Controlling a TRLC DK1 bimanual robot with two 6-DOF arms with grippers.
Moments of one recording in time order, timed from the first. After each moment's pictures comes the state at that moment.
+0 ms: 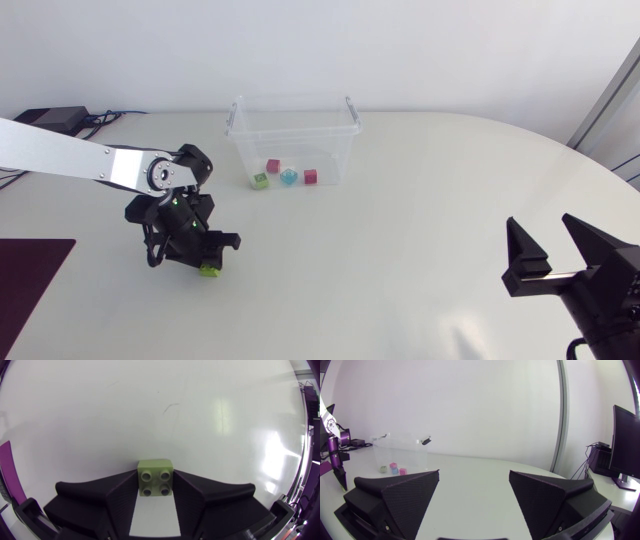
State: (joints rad) left arm -0.24 1.85 1.01 -0.70 0.10 -0.16; right arm -0.01 0.06 0.04 -0.01 -0.01 -0.06
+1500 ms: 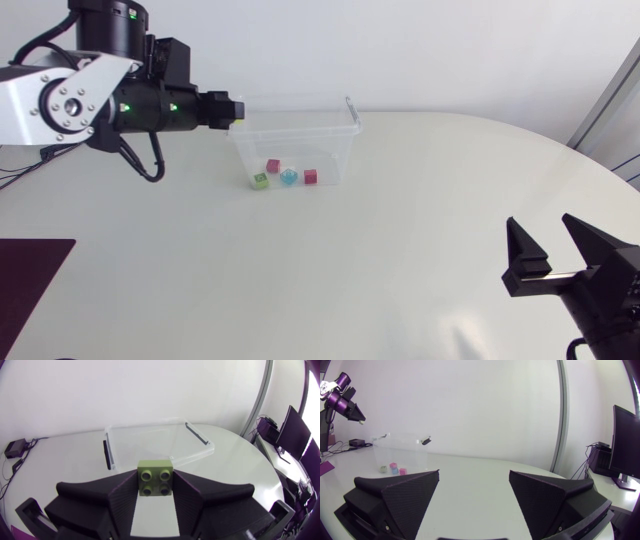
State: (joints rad) left arm -0.30 1.49 1.13 -0.14 0.10 -0.09; right arm -0.01 0.06 0.04 -0.01 -0.01 -0.06
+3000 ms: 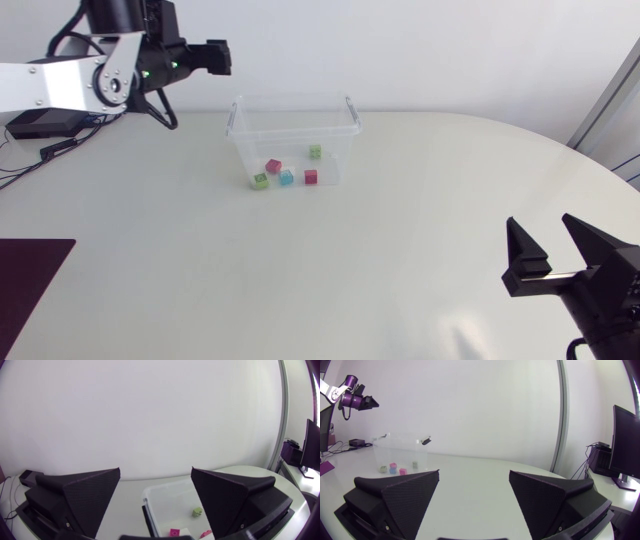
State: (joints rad) left arm -0.17 1.72 1.31 0.24 0.01 -0.01; right arm -0.01 0.06 0.04 -0.01 -0.01 -0.06
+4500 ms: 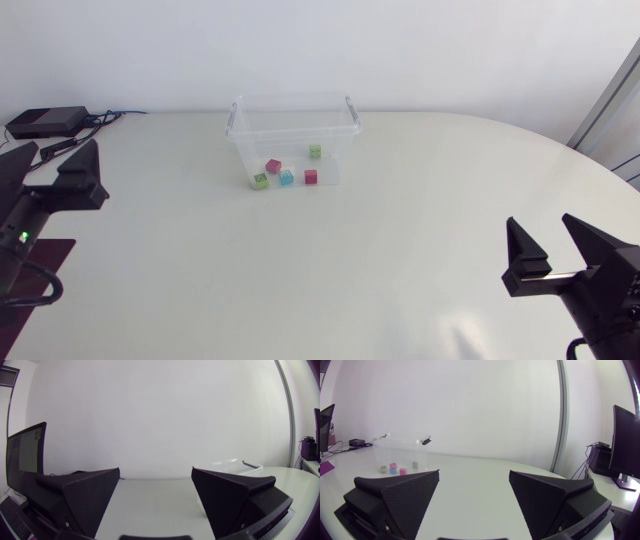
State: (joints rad) left arm 0.08 0.64 0.28 0.45 -0.02 0.07; right arm -0.01 0.06 0.04 -0.01 -0.01 -0.06
